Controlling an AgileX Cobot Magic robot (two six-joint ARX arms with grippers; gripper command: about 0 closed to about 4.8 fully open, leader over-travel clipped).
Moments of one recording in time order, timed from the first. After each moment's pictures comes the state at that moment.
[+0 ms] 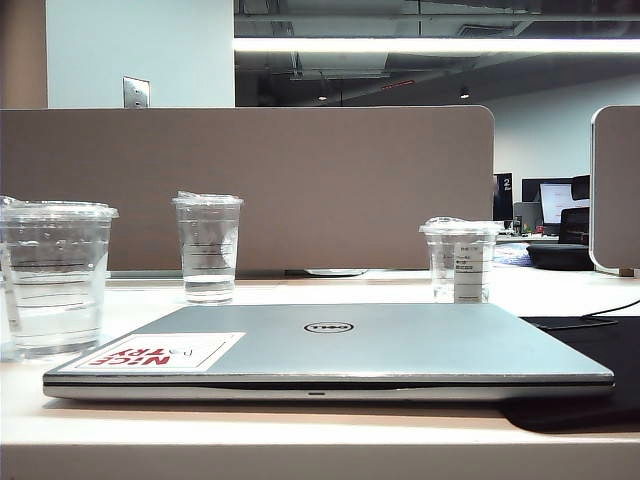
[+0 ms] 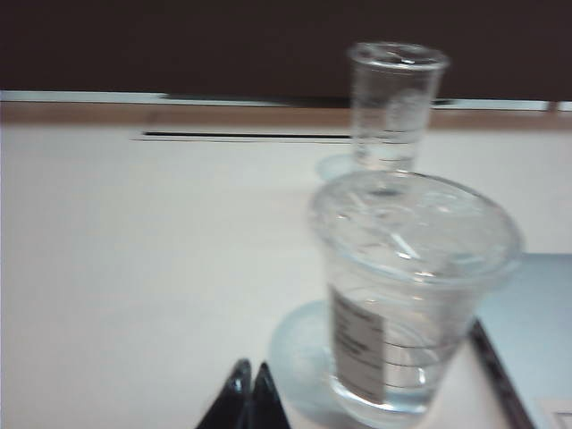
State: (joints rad) left arm 0.05 0.00 0.00 -0.07 0.10 0.00; right arm -0.01 0.00 0.01 -0.04 0.01 0.00
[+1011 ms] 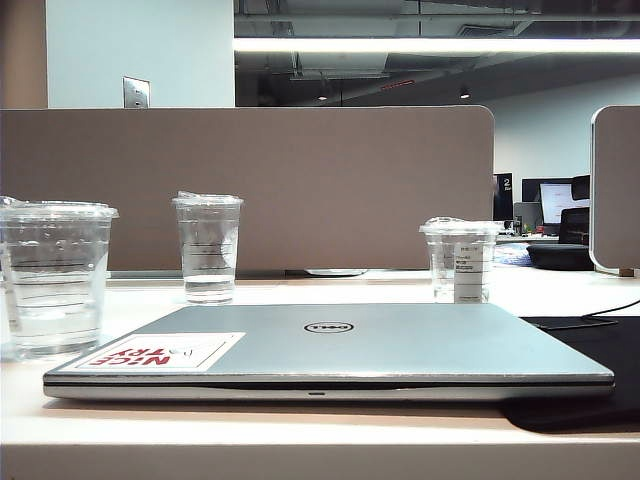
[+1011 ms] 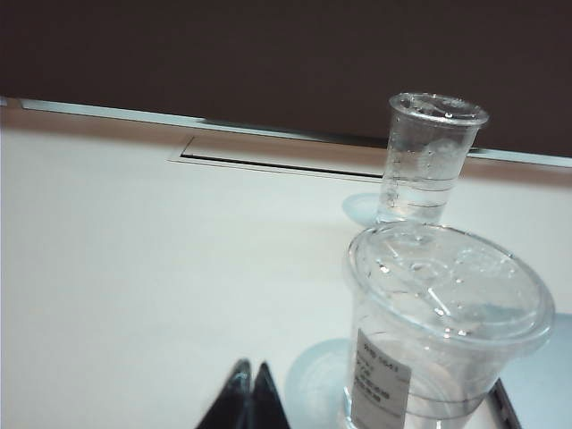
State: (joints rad) left arm 0.05 0.00 0.00 -0.02 0.04 -0.08; right arm -0.01 0.00 0.01 -0.04 0.01 0.00
